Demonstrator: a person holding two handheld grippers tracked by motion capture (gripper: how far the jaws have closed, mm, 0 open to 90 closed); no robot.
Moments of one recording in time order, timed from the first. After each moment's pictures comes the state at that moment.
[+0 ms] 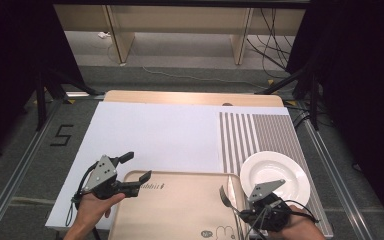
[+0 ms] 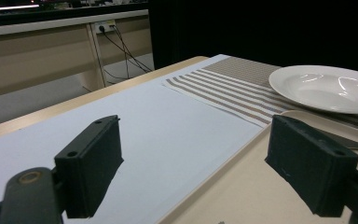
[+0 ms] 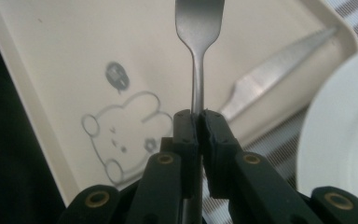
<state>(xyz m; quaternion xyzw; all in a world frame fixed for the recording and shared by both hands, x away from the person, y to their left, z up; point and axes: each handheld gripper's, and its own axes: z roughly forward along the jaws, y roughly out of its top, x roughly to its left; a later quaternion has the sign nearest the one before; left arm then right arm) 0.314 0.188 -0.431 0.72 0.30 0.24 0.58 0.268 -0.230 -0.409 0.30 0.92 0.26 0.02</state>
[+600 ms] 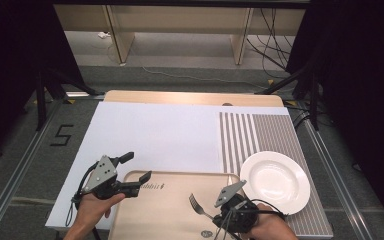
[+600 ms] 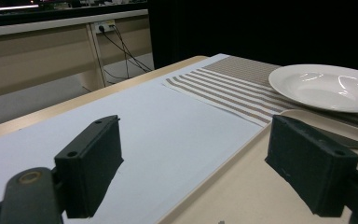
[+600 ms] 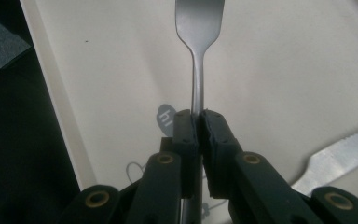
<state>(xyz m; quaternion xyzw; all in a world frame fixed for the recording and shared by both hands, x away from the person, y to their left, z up) 0.314 0.188 -0.431 0.72 0.30 0.24 0.58 0.269 -0.161 -0.416 0.24 0.94 0.23 -0.01</state>
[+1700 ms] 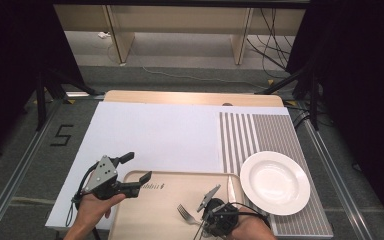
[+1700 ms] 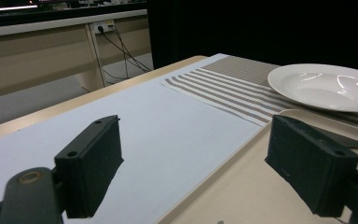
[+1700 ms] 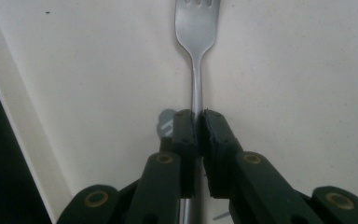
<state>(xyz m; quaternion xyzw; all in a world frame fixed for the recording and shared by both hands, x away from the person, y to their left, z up) 0.313 0.187 -0.432 0.72 0.30 0.24 0.58 0.276 -0.127 -0.456 0.25 0.95 0.16 -0.03</state>
